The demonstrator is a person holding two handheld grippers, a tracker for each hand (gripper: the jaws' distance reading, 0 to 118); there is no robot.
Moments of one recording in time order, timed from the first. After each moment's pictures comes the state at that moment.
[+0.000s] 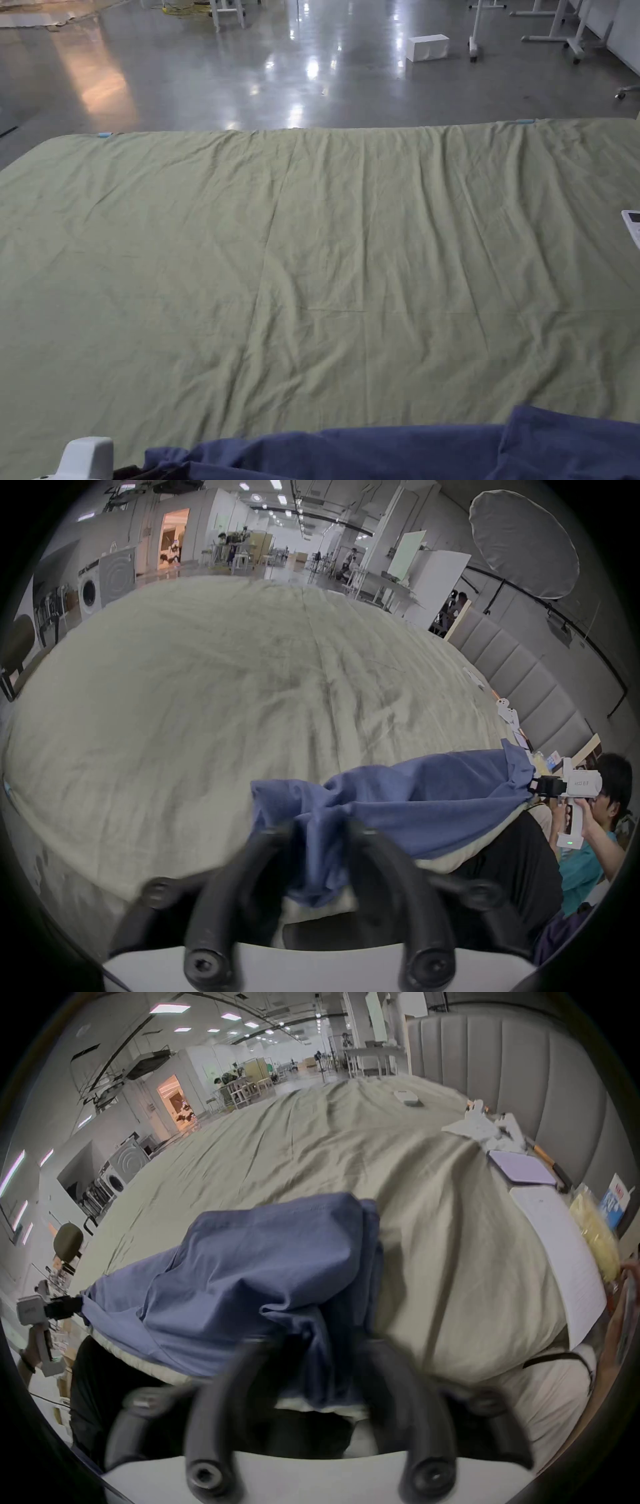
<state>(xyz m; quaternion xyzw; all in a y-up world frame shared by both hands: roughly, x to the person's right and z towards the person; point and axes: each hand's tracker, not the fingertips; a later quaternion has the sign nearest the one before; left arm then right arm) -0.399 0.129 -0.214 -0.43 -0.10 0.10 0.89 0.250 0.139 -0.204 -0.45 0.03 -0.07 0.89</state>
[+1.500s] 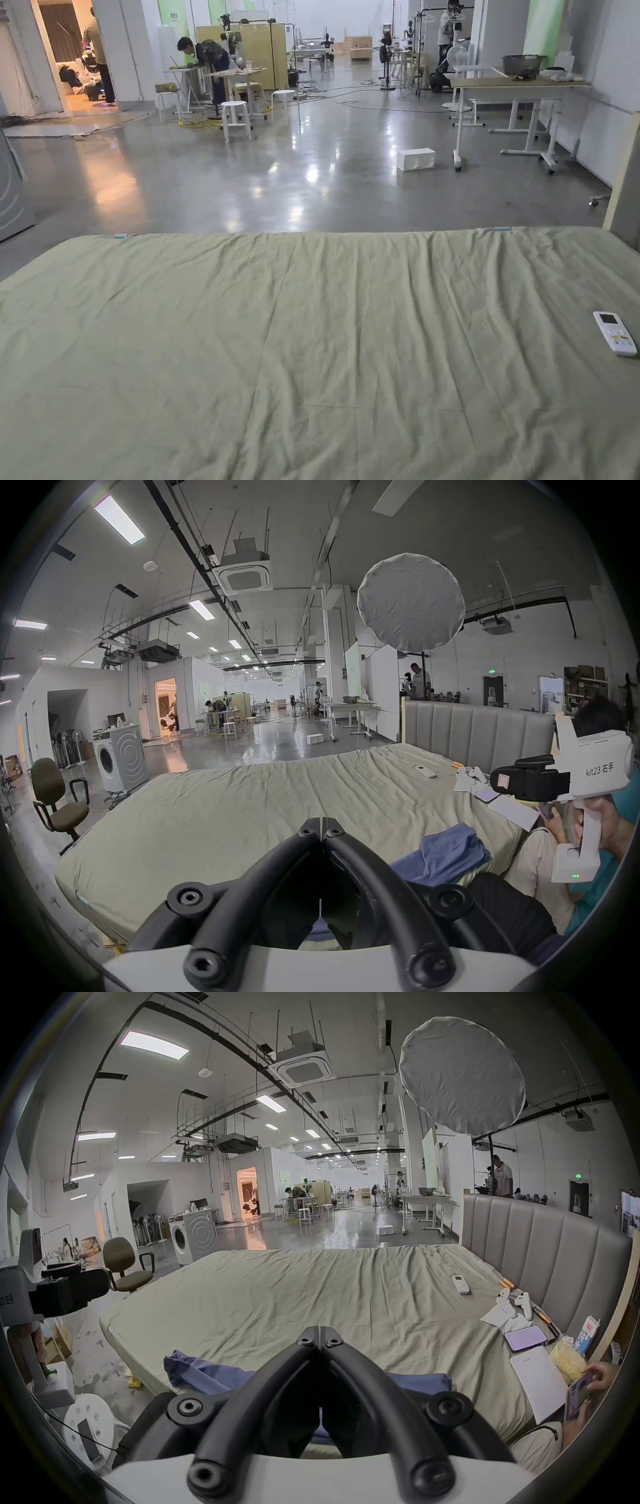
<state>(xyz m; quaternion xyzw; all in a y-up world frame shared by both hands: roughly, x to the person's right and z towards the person) -0.236 0.324 -0.052 -0.09 -0.09 -0.05 0.99 0.110 0.300 -0.086 -0.13 0.12 -0.01 0.98</state>
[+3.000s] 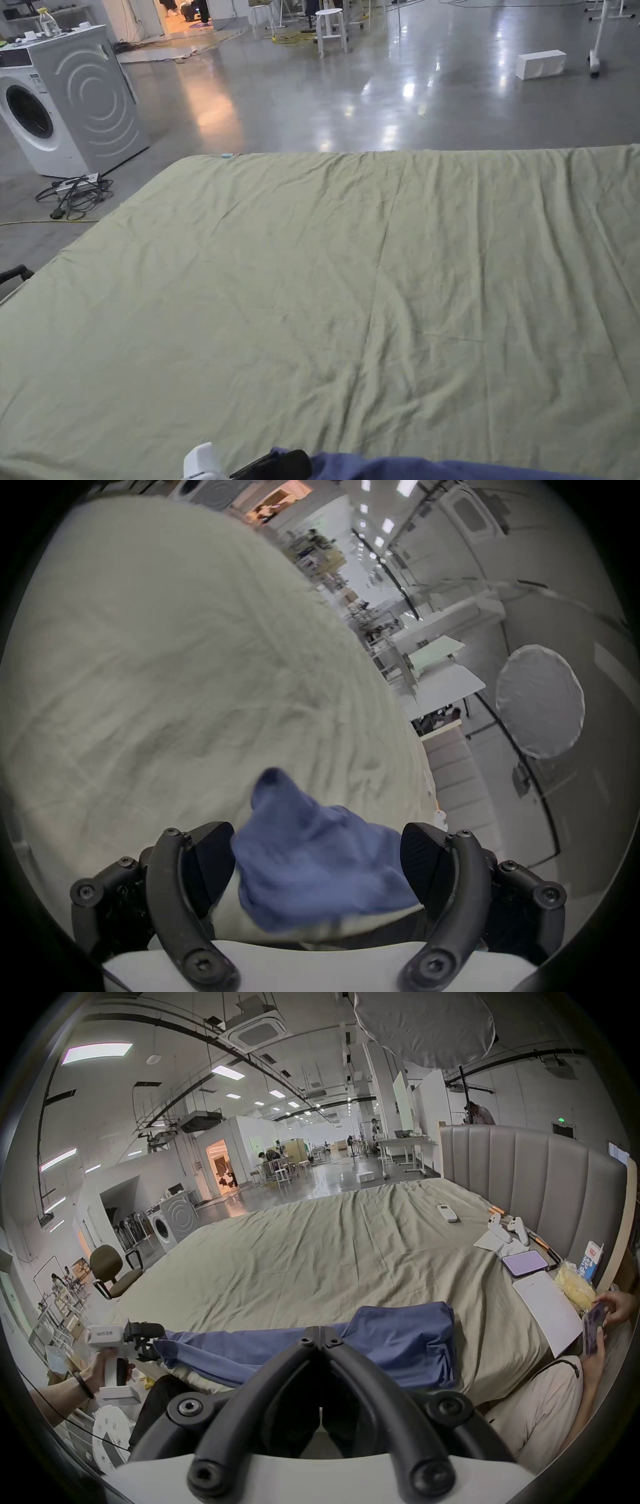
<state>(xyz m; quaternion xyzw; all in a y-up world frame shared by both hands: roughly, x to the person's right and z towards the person) -0.447 0.072 -0.212 -0.35 -0.08 0.43 0.83 0.128 0.258 -0.103 -0.25 0.08 -0.08 0.96</state>
